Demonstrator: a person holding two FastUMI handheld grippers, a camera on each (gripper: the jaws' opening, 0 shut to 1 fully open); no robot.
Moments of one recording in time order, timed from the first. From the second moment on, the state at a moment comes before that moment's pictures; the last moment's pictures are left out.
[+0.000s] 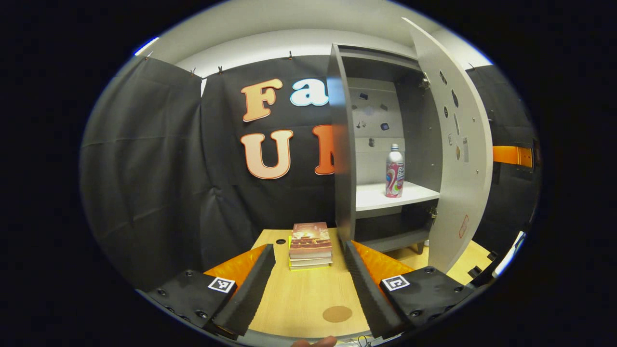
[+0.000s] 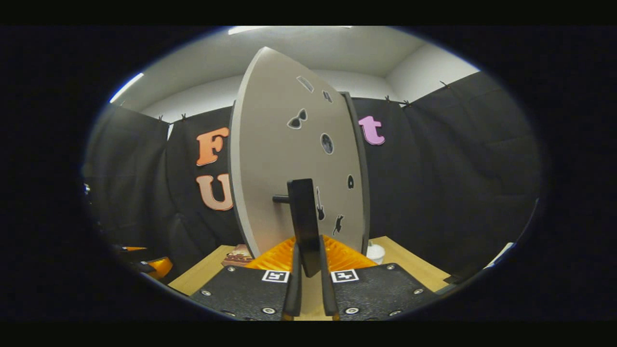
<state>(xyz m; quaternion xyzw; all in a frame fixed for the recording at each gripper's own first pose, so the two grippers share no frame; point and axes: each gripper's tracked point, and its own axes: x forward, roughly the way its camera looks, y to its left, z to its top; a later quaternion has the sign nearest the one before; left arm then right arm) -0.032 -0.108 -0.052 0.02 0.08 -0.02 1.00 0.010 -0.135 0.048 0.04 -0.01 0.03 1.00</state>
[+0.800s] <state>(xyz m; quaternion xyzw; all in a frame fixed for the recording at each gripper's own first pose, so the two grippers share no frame) -0.058 -0.171 -0.050 0.02 0.09 -0.01 1.00 0.001 -0.282 0.046 0.03 0.00 0.02 1.00</state>
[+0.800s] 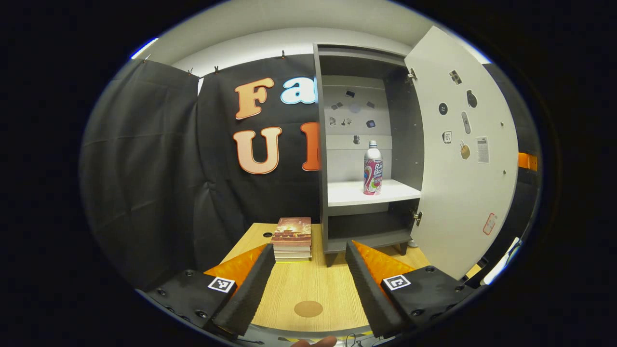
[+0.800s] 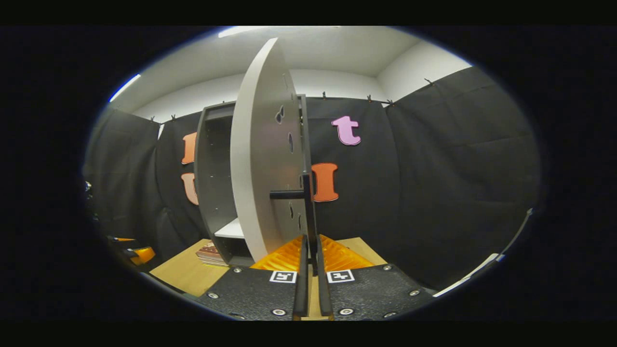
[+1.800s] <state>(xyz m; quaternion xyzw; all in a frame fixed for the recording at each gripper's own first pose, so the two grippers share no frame) -0.064 -0.209 -0.031 0.02 0.08 -0.02 1.00 -0.046 -0.305 0.062 0.01 -0.01 0.04 1.00</state>
